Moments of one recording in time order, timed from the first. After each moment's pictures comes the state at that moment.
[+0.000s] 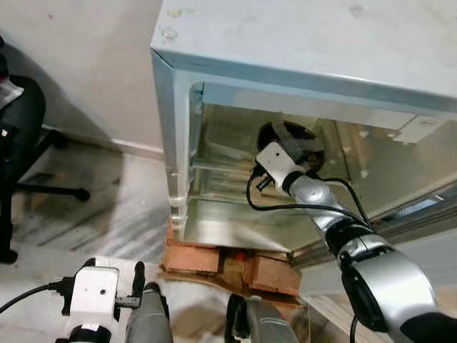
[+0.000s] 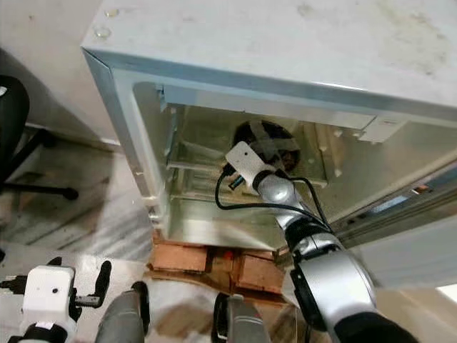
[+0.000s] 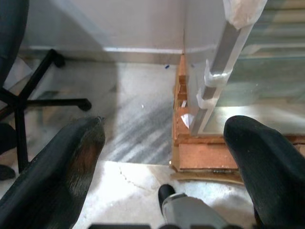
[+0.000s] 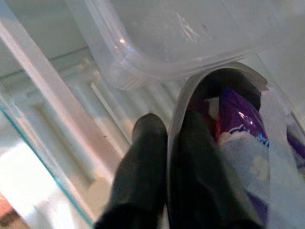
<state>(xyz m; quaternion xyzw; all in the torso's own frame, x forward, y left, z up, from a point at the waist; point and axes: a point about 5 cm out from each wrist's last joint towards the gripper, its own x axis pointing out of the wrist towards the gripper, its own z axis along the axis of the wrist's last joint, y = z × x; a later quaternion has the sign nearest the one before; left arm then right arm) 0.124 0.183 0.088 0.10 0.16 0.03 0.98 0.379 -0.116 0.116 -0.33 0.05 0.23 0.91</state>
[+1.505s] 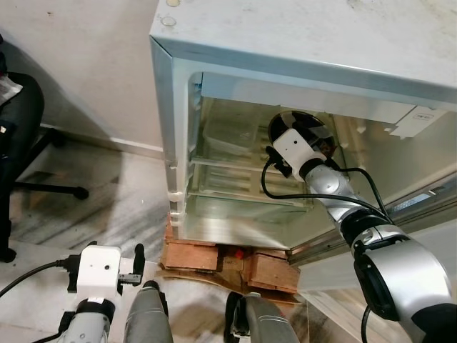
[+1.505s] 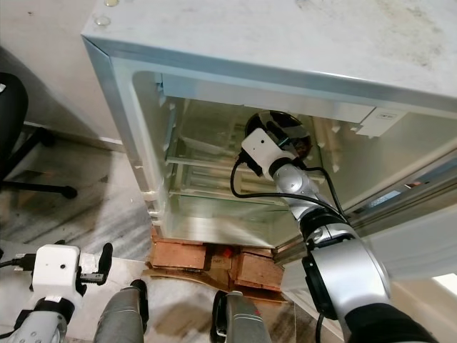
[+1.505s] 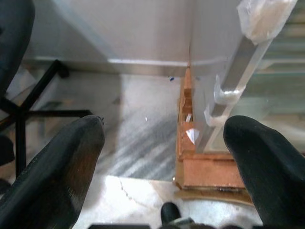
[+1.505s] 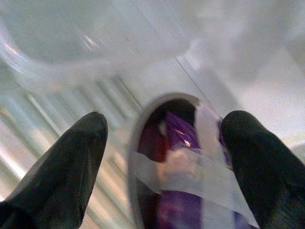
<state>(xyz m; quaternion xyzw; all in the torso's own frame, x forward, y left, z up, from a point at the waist) 0.169 0.187 0.082 0.10 0.14 0.03 0.98 0.382 -0.144 0.131 -0.31 -0.01 0.17 0.93</state>
